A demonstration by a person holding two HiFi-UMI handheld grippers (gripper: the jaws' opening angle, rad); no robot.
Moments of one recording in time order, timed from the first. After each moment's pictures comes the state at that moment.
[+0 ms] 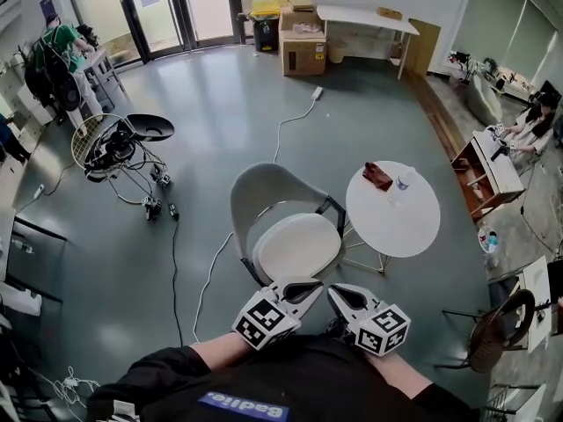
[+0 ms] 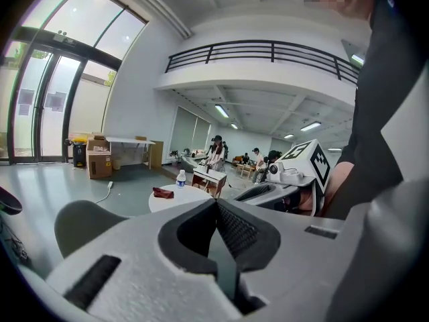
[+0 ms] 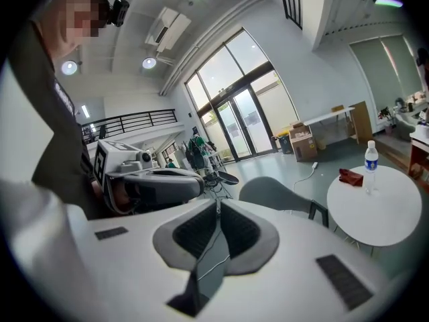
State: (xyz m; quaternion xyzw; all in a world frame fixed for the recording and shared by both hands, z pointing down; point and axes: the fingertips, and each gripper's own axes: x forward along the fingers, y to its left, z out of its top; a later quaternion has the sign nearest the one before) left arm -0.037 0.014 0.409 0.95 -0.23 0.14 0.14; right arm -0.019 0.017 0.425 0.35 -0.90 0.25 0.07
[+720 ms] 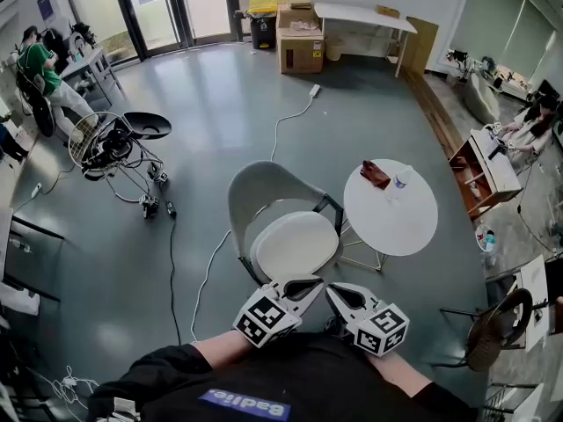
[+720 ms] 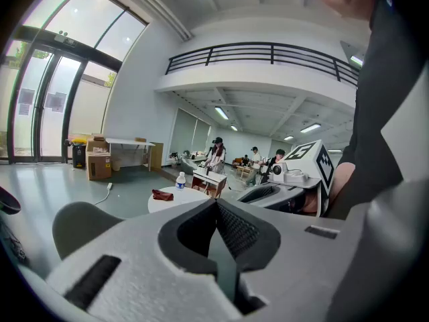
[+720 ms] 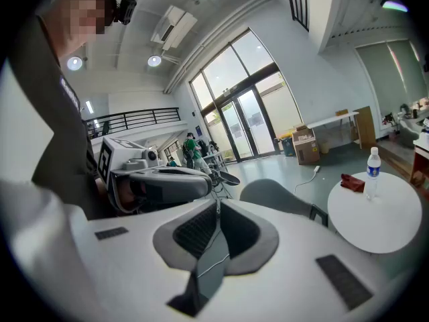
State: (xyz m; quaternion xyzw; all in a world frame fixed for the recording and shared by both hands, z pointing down) left arm -0.032 0.010 0.407 0.95 -0.23 0.13 0.14; right arm -0.021 0.019 0.421 0.35 -0.91 0.23 0.08
